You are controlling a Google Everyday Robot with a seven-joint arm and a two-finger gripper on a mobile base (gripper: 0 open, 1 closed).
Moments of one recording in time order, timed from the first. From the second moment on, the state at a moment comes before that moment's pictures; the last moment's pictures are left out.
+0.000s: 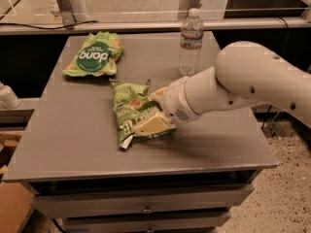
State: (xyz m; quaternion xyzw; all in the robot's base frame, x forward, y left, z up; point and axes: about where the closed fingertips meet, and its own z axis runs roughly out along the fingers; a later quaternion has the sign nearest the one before) arm 0.494 0.013 0.833 -0.55 0.72 0.22 0.36
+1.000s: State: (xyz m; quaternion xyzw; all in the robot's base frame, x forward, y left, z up) arm 0.488 -0.020 0.860 -0.54 0.73 0.20 0.37
